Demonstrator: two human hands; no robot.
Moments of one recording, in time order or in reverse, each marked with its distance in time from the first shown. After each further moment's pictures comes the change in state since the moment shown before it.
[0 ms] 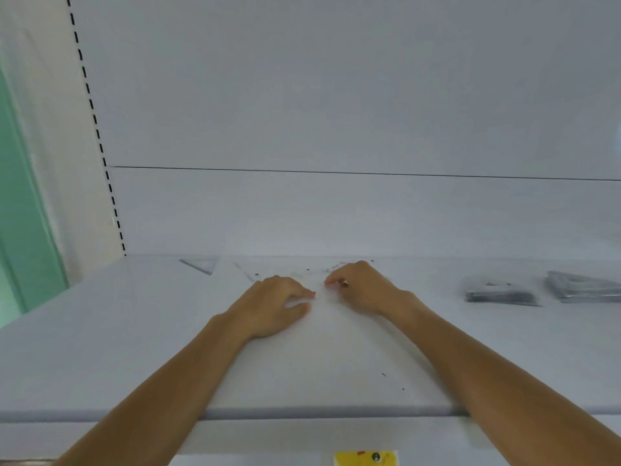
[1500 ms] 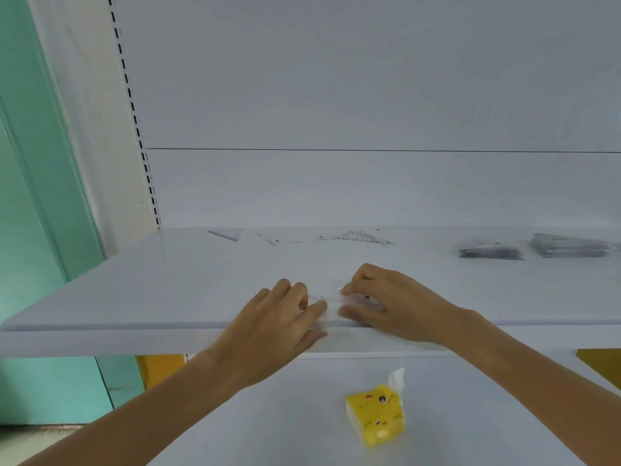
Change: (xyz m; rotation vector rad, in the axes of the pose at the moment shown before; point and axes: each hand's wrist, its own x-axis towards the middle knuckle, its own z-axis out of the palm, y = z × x) left_hand -0.146 0.060 -0.010 0.545 0.328 0.391; right_hand -0.138 -0.050 -0.001 -0.127 0.048 -0.250
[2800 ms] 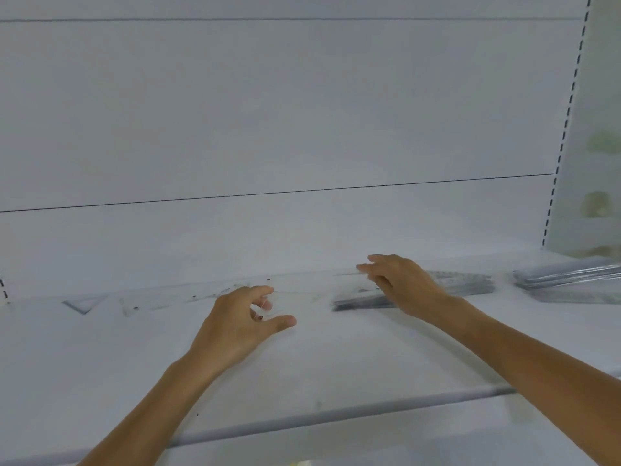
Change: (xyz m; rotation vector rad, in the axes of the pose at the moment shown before) left_hand 0.204 0.071 0.080 -0.717 -0.038 -0.747; right_hand -0.045 0.277 -0.062 -0.074 0.267 0.235
